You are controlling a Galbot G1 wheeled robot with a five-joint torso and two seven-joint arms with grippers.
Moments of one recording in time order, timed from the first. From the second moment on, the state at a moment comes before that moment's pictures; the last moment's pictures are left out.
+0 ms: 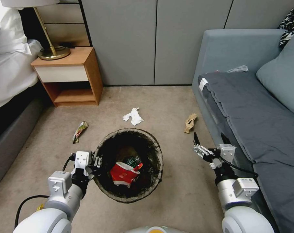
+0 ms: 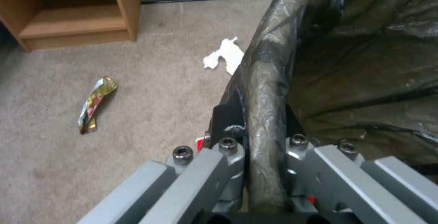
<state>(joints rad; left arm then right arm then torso) 1.77 -1.38 -0.65 -2.50 -0.21 0.62 0.03 -1.69 1.39 0.45 2.32 0.12 -0.11 0.17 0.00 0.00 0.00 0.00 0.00</state>
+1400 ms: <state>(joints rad) 1.76 -1.38 -0.65 -2.48 -0.22 0.61 0.04 -1.69 1.40 0.45 2.30 0.12 -0.11 0.17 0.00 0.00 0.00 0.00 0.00</state>
